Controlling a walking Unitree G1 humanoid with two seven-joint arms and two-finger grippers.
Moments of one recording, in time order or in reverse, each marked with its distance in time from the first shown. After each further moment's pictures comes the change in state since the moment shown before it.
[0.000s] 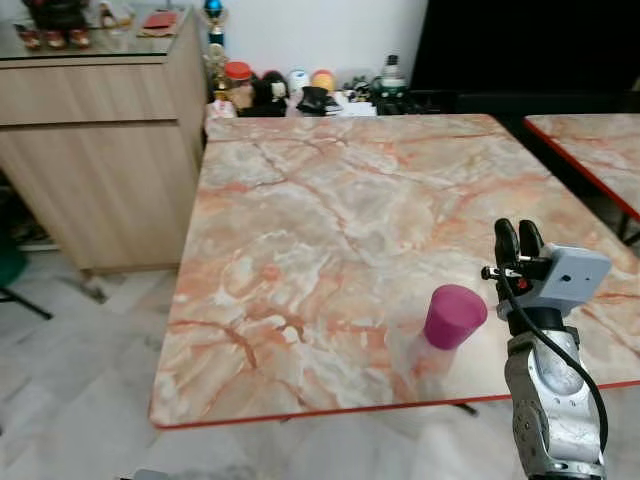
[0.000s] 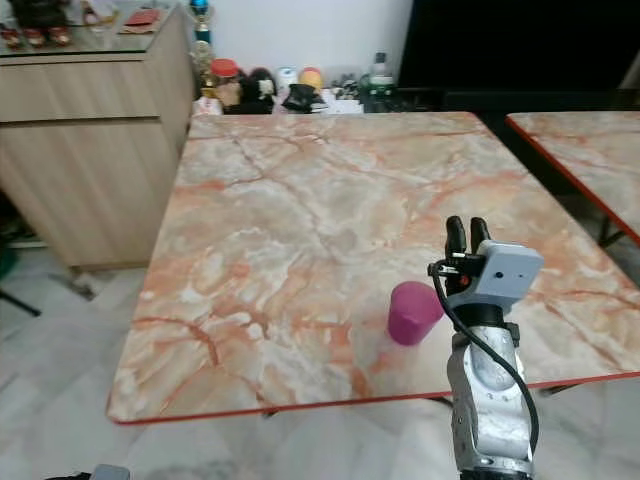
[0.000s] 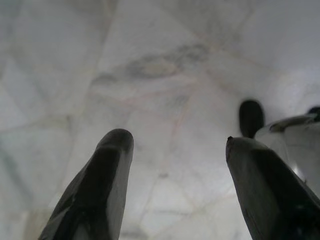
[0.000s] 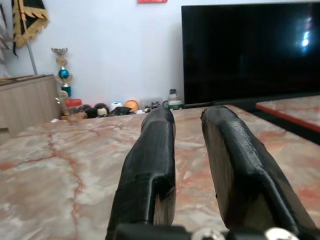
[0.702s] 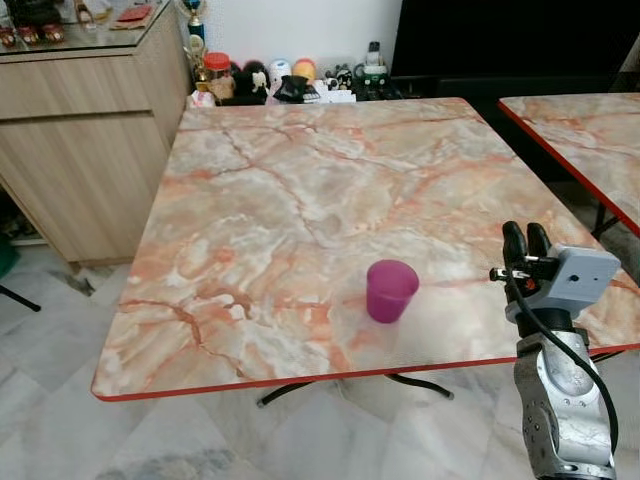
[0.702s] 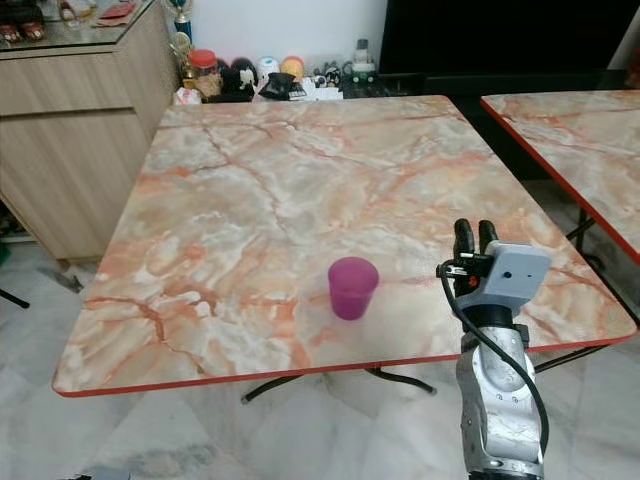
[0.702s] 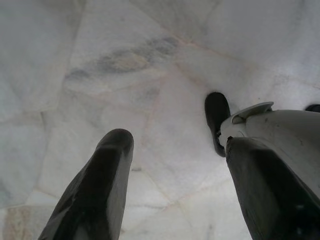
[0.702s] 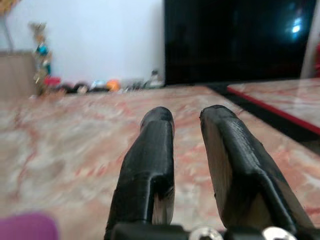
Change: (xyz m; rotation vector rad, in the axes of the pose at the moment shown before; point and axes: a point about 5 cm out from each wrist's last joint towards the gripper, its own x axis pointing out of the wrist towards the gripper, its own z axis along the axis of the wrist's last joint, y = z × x) left arm 0.000 -0.001 0.000 0.000 0.000 -0.002; right arm -0.001 0.000 -0.008 -0.039 0.093 0.024
